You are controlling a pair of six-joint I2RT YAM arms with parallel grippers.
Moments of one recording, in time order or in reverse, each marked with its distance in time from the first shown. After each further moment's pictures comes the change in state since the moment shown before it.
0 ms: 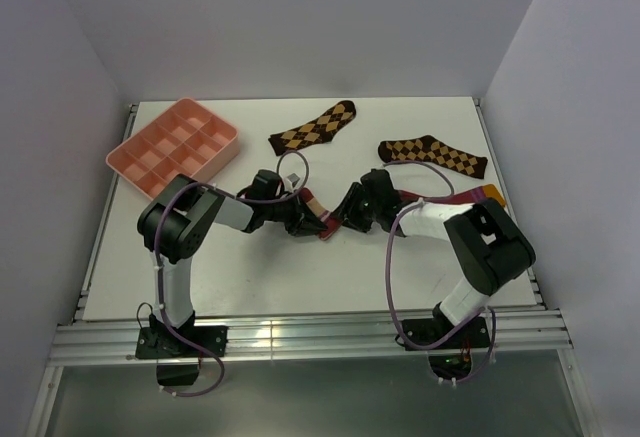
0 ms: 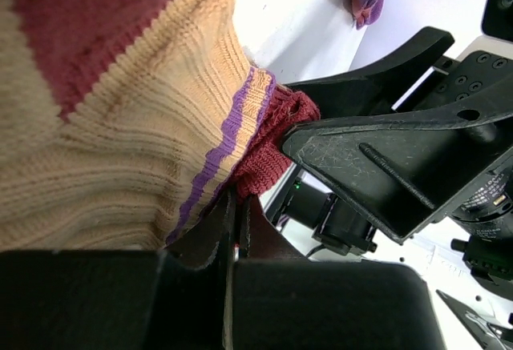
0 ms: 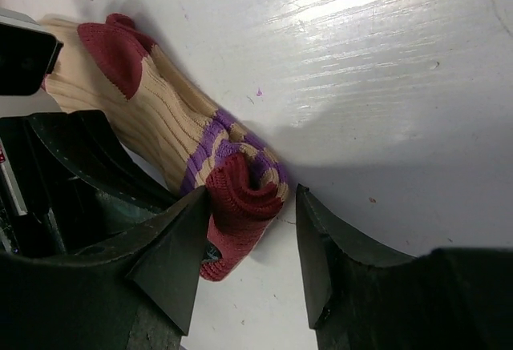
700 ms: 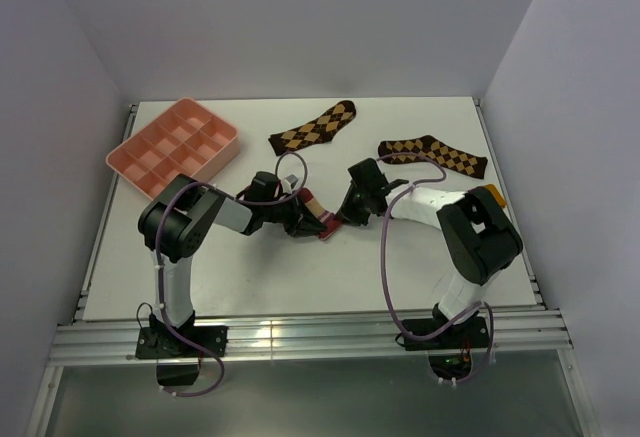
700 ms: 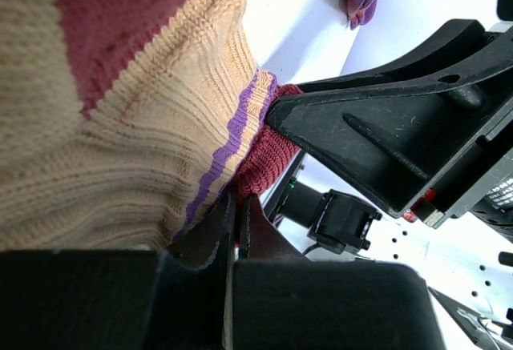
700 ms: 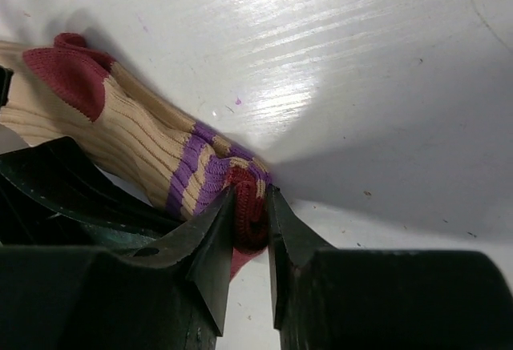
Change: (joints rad) left arm 0.008 0.009 -0.029 0.066 0.008 -0.037; right arm 0.027 0.084 0.216 -0.330 0.072 0.015
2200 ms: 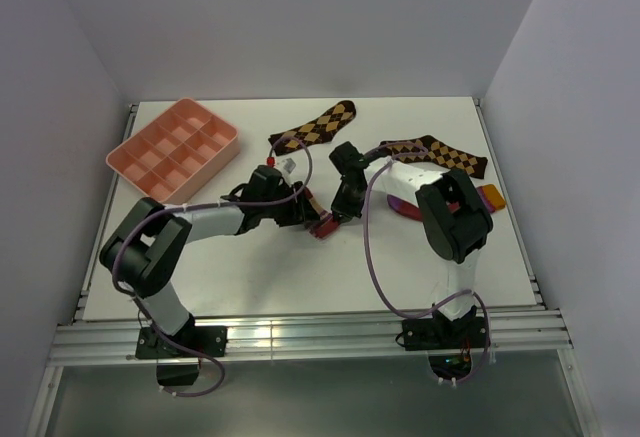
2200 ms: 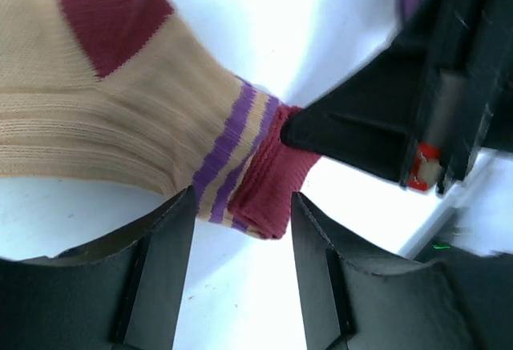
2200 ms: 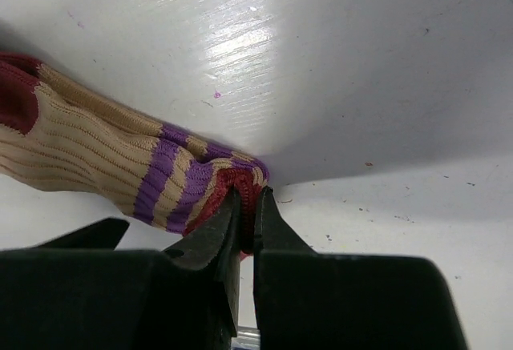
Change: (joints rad) left arm -0.067 -0.294 -0.001 -0.338 -0.437 0.435; right arm 0.027 0.215 0.377 -0.494 0.021 0.001
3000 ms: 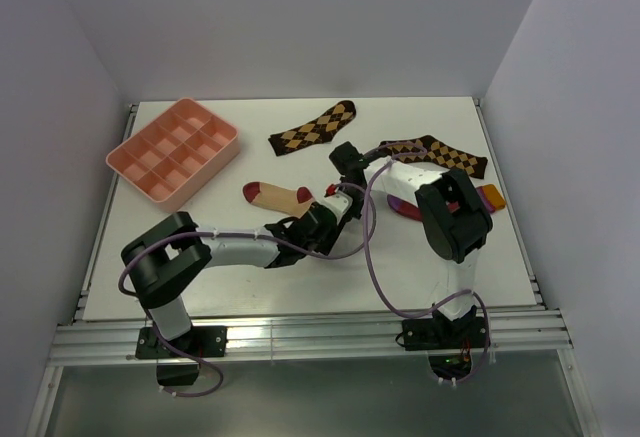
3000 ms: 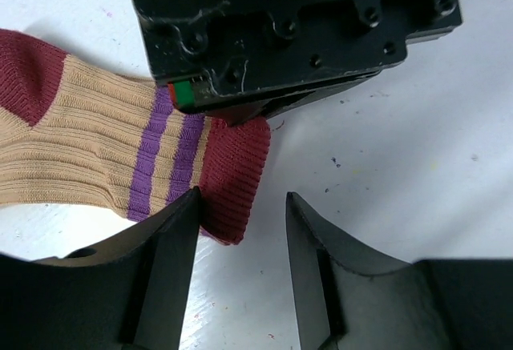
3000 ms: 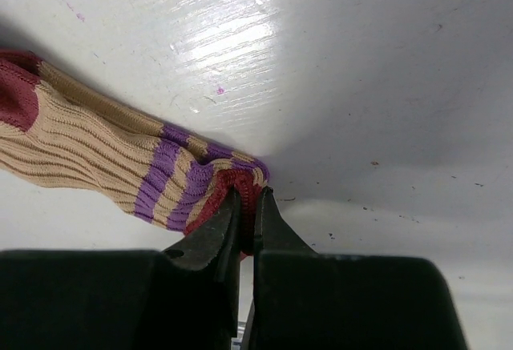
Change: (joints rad) left arm -0.433 0.010 0.050 -0.035 -0.659 0.519; right arm 0.000 0.004 0.002 0.000 -0.019 -0.007
